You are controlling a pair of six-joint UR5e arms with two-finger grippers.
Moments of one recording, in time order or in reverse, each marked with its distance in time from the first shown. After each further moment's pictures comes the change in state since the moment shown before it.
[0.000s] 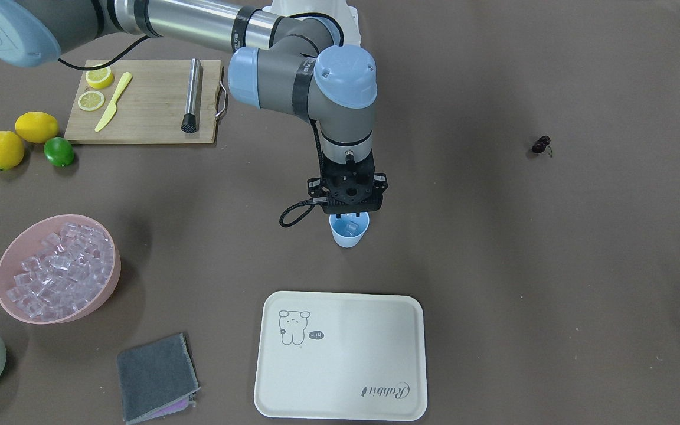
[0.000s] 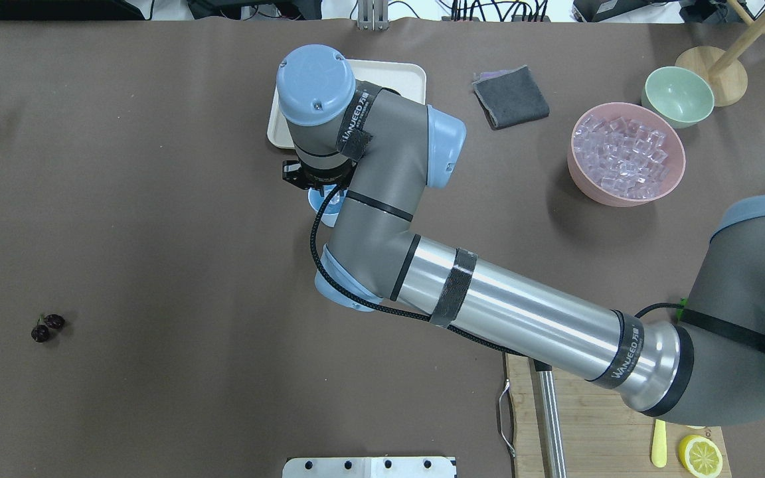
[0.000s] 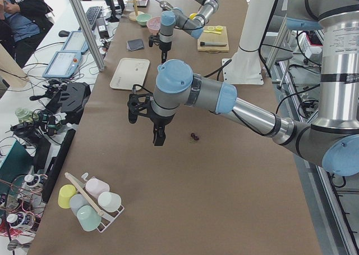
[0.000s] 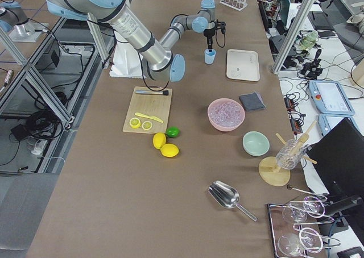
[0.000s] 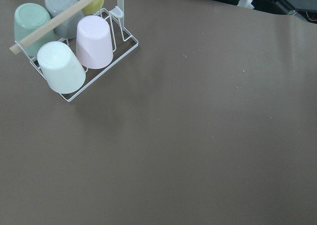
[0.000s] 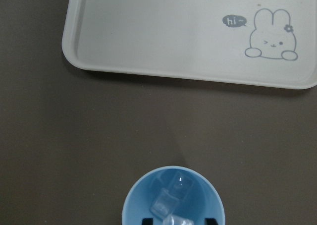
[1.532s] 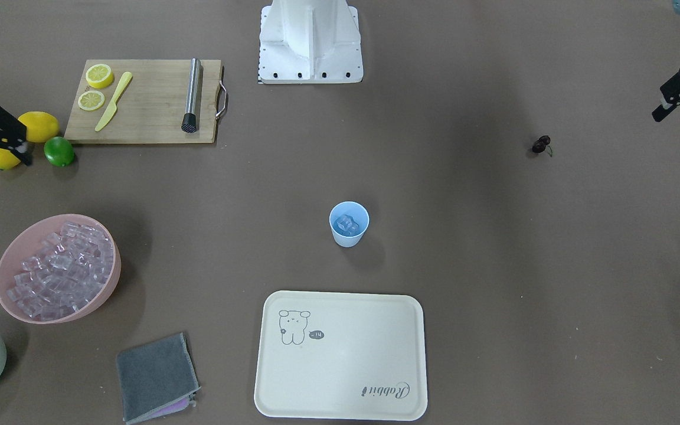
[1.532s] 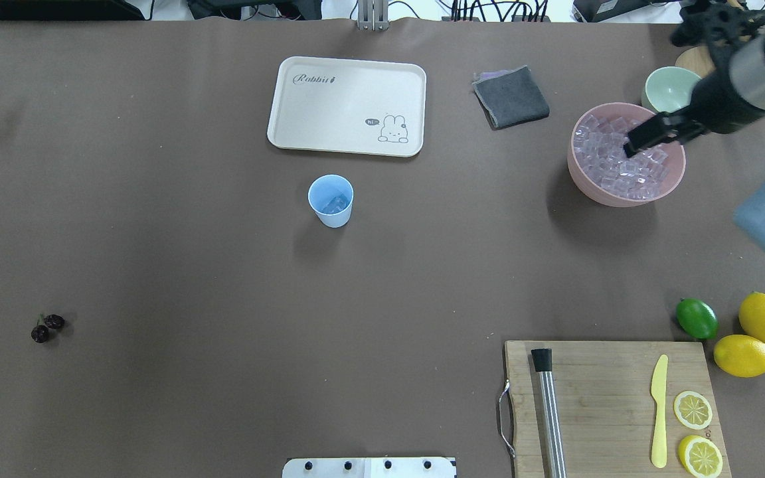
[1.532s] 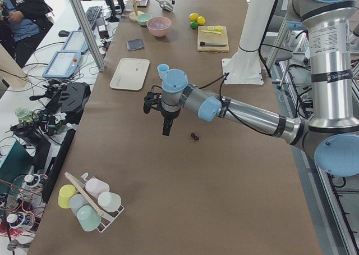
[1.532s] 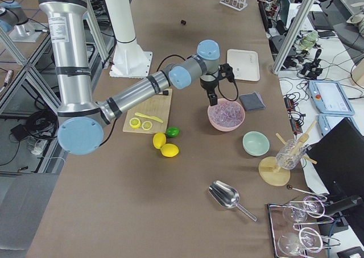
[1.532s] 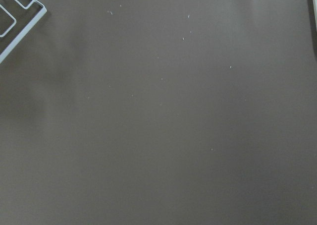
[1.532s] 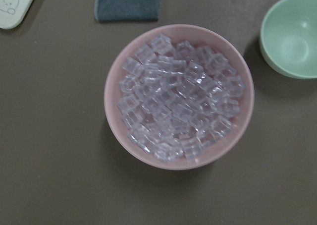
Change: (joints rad) left arm 0.421 0.168 0.030 -0.487 0.103 -0.209; right arm 0.685 -1.036 0.762 0.007 0.558 -0.874
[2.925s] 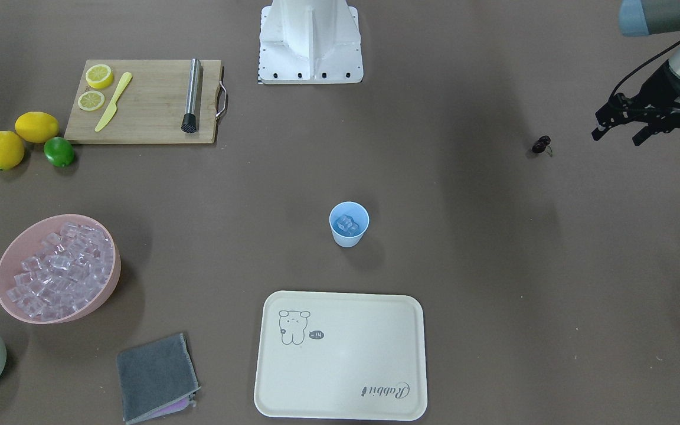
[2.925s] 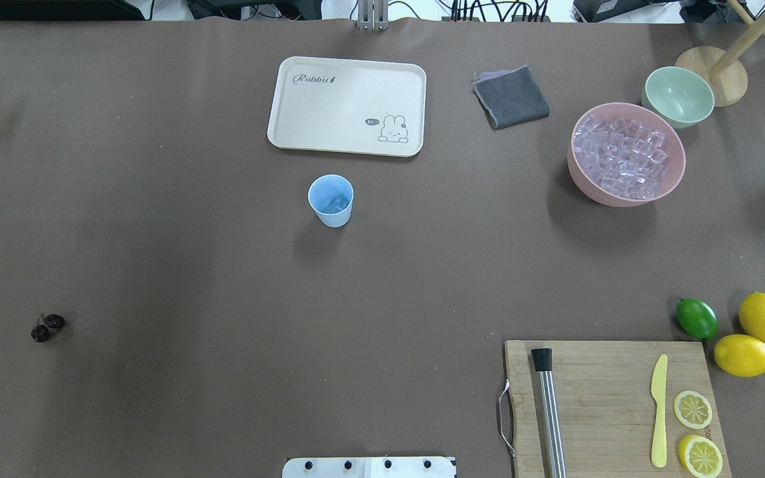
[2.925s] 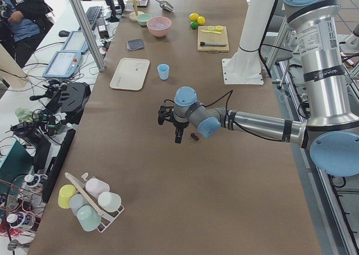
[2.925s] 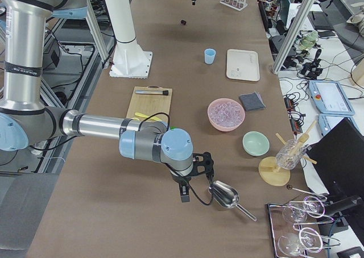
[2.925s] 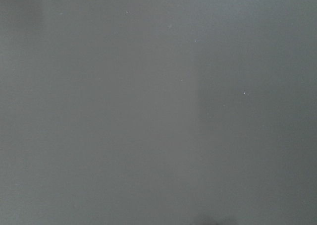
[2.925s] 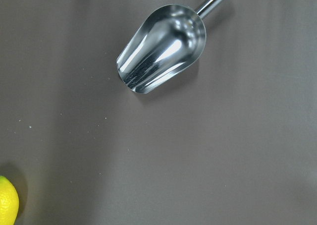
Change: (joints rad) left arm 0.314 0.029 0.058 -0.258 0.196 -0.369; right arm 0.490 -0.206 -0.297 -0.082 -0.070 -0.568
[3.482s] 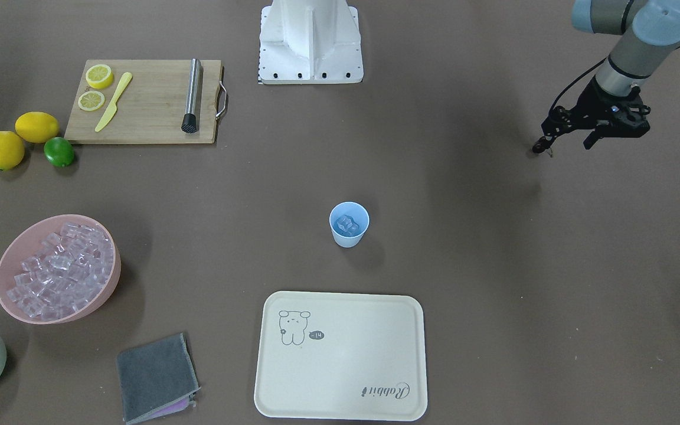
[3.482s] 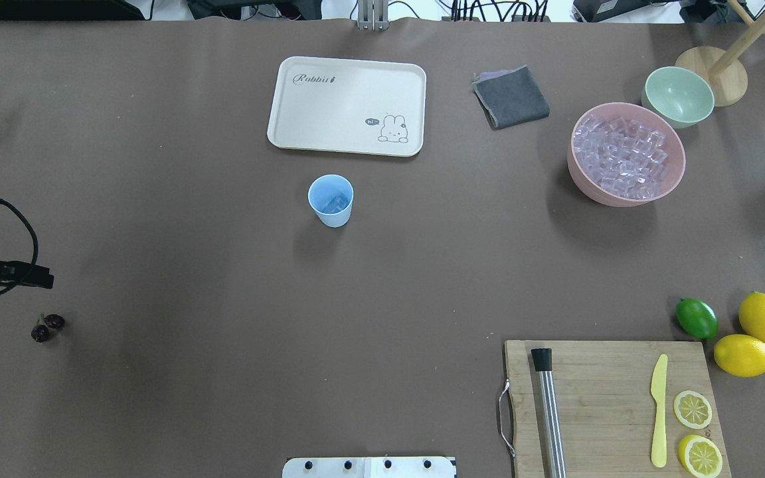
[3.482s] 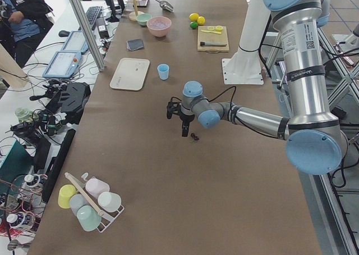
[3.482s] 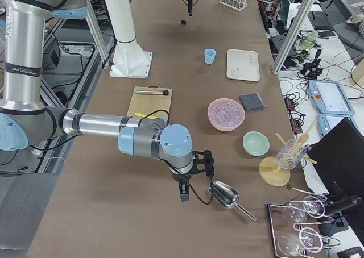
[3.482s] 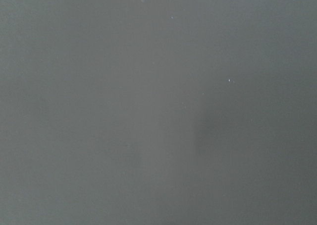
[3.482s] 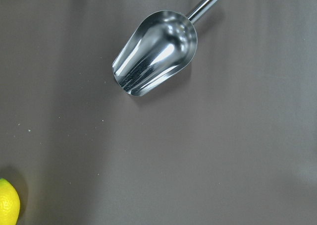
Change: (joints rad) left arm 0.265 -0.014 -0.020 -0.001 0.226 -0.221; right arm 0.012 0.003 0.027 -0.029 -0.012 0.001
